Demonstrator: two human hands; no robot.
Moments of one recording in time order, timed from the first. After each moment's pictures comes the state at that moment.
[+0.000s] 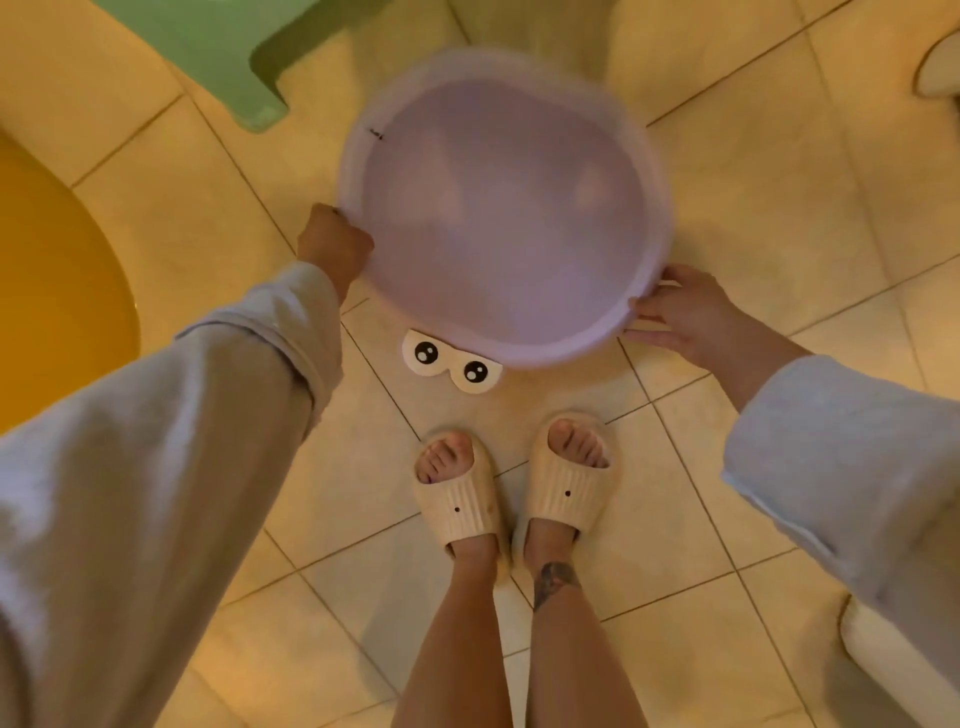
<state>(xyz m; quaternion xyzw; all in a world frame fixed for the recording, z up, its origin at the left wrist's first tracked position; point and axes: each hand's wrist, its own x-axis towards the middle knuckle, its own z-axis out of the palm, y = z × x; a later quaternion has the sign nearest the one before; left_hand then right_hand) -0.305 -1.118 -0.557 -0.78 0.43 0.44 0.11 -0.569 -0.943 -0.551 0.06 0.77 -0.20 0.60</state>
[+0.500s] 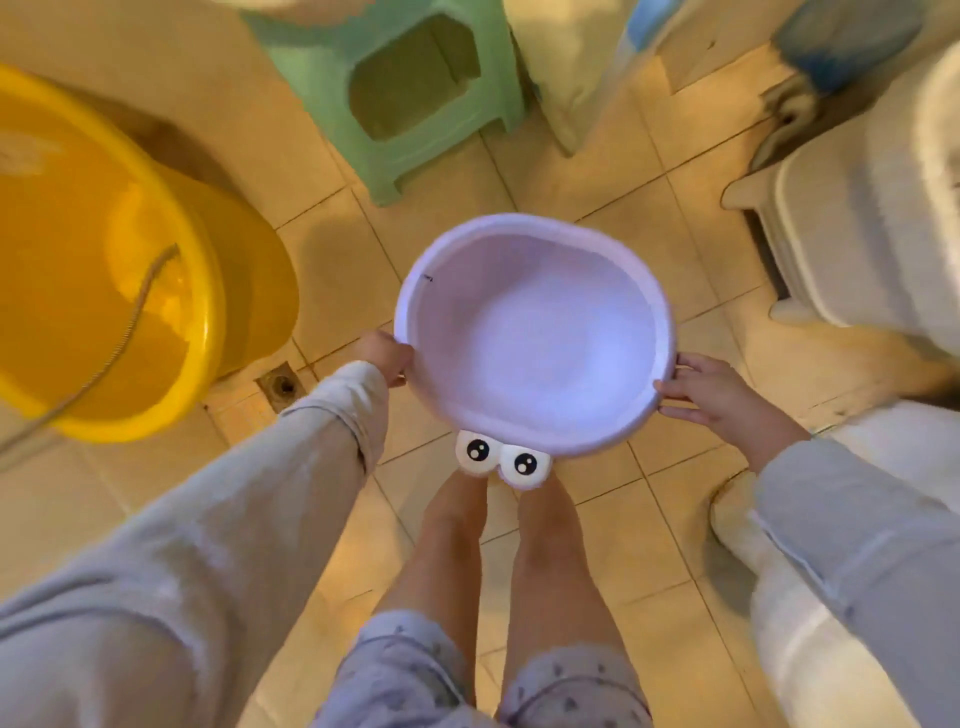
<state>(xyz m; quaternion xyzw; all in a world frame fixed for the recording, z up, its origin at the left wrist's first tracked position) -0.276 -1.020 -0.200 -0.77 0.31 0.54 0.13 -0.582 -0.863 -0.194 0.04 0.77 -0.16 0.62</state>
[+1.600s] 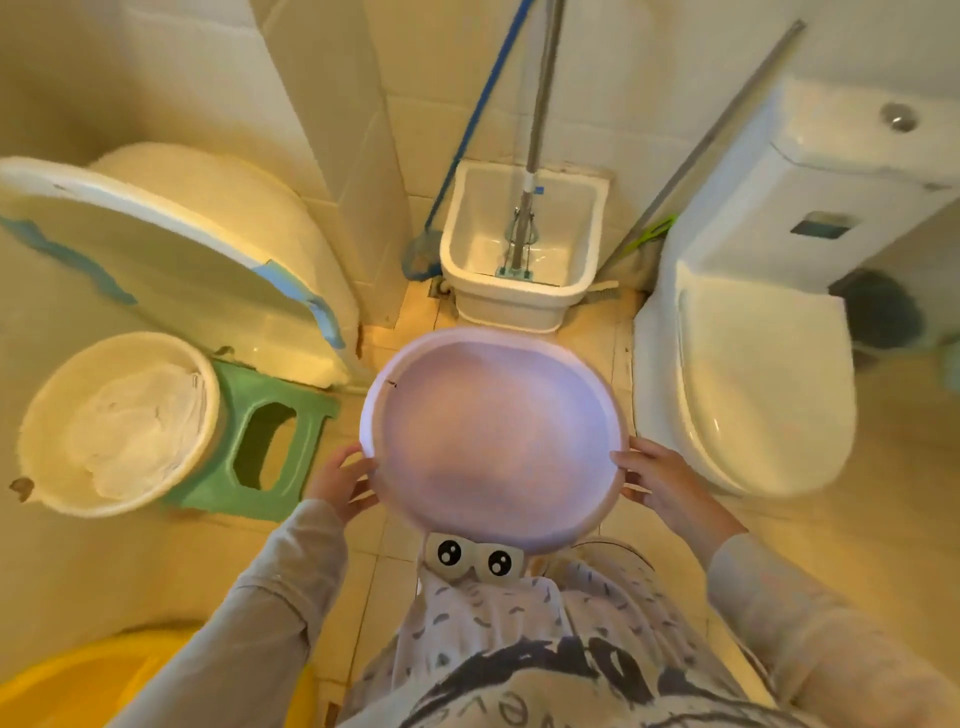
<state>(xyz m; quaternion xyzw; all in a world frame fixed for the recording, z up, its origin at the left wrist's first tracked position) -0.362 -1.011 0.040 -0.52 0.51 0.67 0.14 -0.467 -0.665 0.042 0.27 0.70 -0.56 0.34</state>
